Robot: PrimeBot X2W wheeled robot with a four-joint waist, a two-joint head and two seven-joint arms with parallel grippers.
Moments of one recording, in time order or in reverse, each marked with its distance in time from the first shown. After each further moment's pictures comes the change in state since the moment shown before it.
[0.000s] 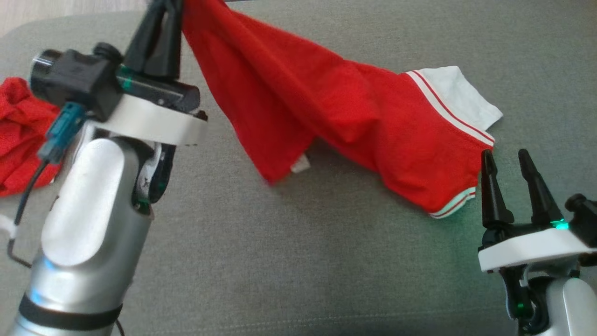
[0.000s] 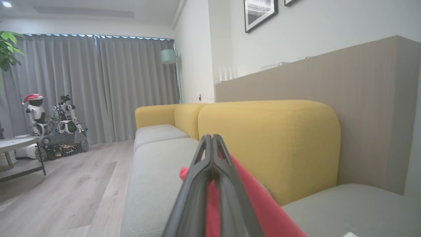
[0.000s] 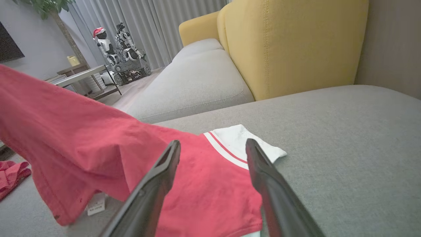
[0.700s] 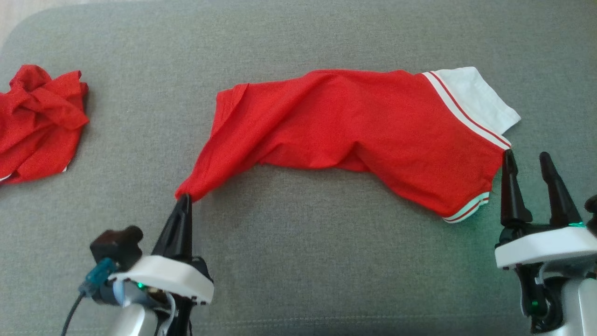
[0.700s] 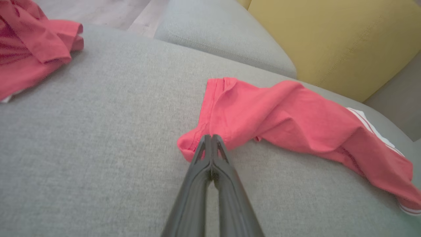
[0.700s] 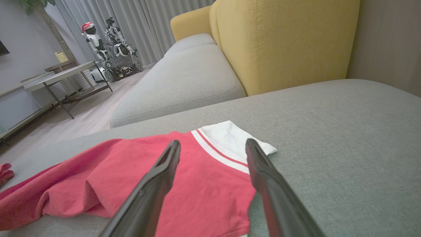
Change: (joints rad) left arm 0.576 -0.027 0.036 -0.012 -0.240 0.085 0.027; right arm -0.004 0.000 -0.060 0.028 -0.001 0.000 0.003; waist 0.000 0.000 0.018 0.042
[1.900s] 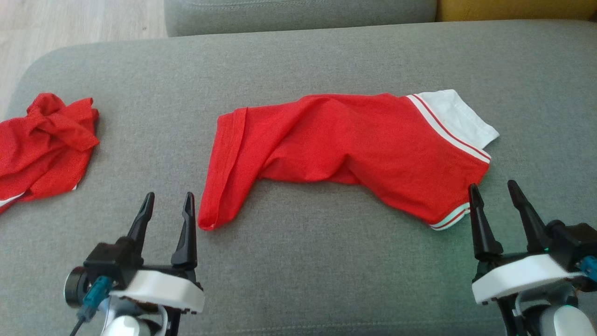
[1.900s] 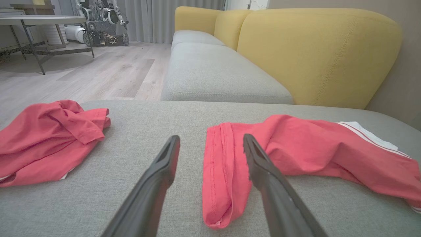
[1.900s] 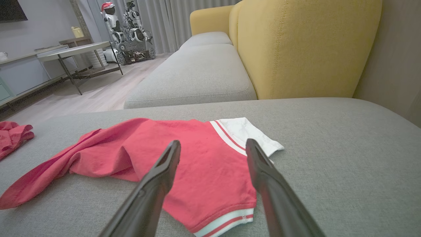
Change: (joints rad) left arm 0.069 0.055 -0.003 -0.111 0.165 0.074 -0.035; right arm 0.114 0.000 0.075 -0.068 -0.141 0.000 0.034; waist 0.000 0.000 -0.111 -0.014
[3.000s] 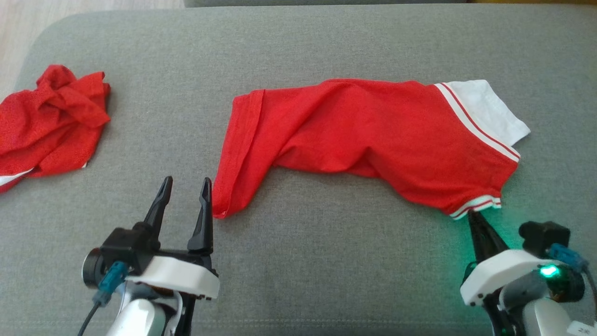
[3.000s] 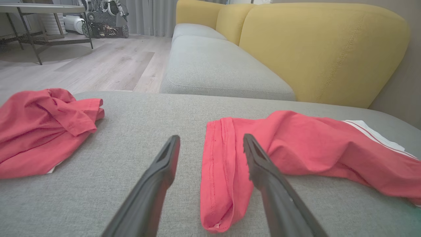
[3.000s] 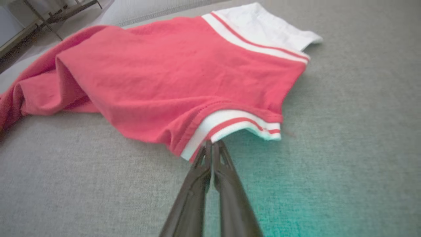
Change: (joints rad) left arm -0.077 -0.031 -0.043 0.047 -0.001 -0.021 -0.026; right arm -0.098 0.000 -0.012 0.326 0.051 0.000 0.076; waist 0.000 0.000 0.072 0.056
